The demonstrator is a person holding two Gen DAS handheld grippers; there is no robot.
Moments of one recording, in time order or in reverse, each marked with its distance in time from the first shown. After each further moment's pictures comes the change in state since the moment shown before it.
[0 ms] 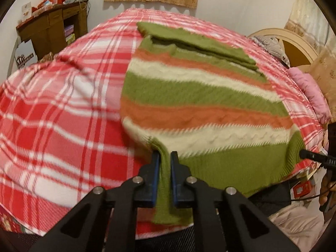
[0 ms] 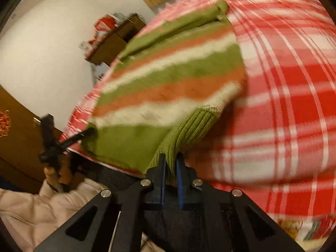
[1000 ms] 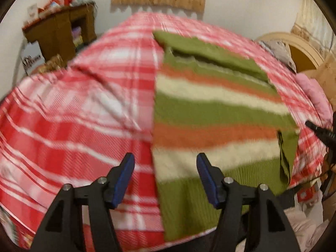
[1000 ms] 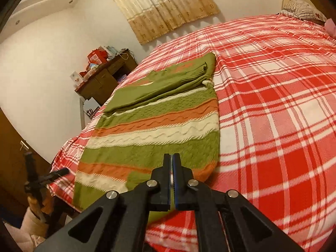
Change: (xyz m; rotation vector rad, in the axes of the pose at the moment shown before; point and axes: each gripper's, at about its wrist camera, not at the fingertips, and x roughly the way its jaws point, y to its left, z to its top) left arm 0.002 0.036 0.013 -0.012 0.026 0.027; right arm -0.025 -0.017 0.061 -0.016 -0.264 -0.124
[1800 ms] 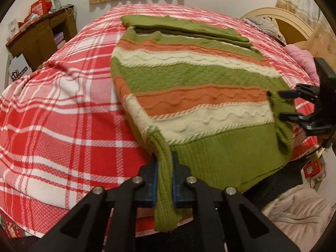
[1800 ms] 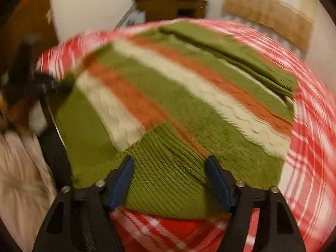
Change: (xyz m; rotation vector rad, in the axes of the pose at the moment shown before) left arm 0.014 -0.049 -0.028 0.134 0.042 -0.002; right arm 0.089 0.082 -0.038 -0.805 0.348 -0.023
